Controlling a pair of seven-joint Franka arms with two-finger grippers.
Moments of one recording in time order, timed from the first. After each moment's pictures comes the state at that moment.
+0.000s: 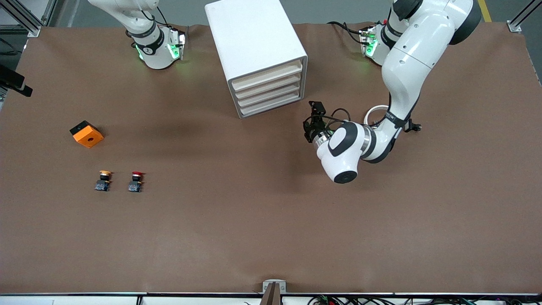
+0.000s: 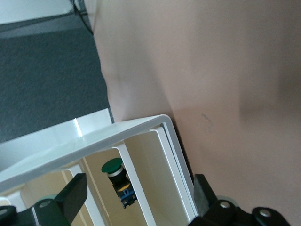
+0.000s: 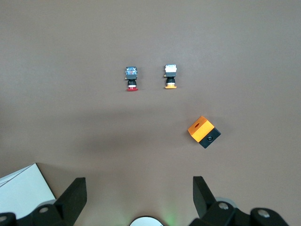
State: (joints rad) left arm -0.24 0.83 -0.32 -1.54 -0.53 1.49 -1.93; right arm -0.10 -0.03 -0.06 -1.49 0.02 1.39 -0.07
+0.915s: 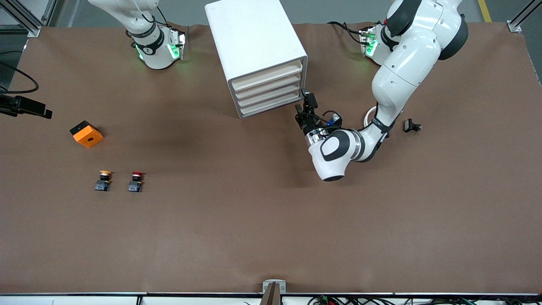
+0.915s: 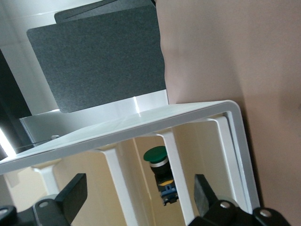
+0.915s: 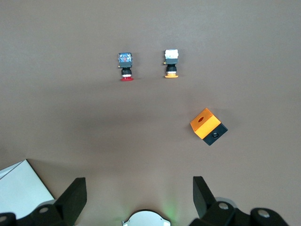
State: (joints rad) left arm -0.25 0.96 -0.34 -1.49 -0.68 1.29 -2.00; right arm -0.11 0.10 -0.06 -1.49 0.02 1.40 -0.07
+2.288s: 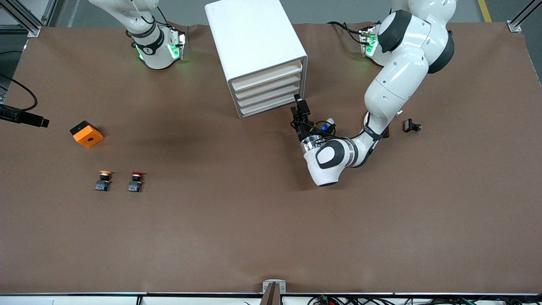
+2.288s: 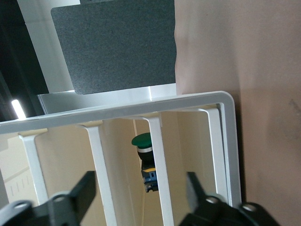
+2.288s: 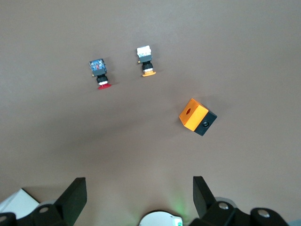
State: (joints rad) left arm -0.27 1.10 -0.34 -1.36 -0.73 1.26 -2.14; right arm -0.13 0.15 -0.05 -1.47 -0.02 1.41 0.14
